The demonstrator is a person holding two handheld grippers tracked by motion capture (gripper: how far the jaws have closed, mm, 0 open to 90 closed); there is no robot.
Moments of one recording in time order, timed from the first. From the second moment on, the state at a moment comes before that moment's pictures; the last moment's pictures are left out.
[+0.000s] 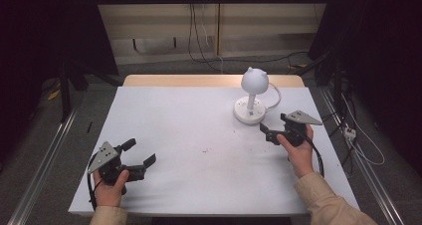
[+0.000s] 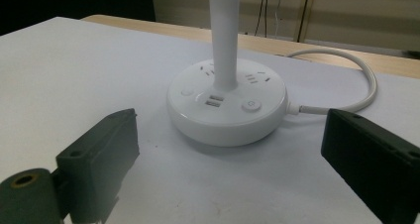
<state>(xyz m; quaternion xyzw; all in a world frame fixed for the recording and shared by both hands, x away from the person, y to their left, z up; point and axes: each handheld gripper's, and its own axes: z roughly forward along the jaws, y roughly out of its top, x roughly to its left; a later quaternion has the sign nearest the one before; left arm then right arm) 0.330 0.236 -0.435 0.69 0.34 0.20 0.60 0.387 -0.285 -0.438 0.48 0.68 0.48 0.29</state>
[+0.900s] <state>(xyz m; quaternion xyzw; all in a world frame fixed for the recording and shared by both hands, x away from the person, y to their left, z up) 0.330 0.235 -0.434 0.69 0.34 0.19 0.60 0.414 -0.282 -0.435 0.48 0.68 0.47 0.29</state>
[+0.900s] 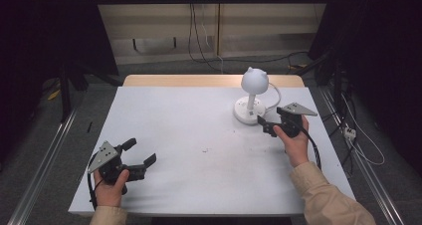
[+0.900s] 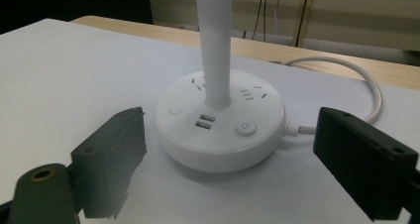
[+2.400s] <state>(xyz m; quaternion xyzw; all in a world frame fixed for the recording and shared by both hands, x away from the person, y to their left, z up) 0.330 0.233 -0.433 0.69 0.34 0.19 0.60 0.444 -0.285 -0.438 0.50 0.69 0.45 0.28</state>
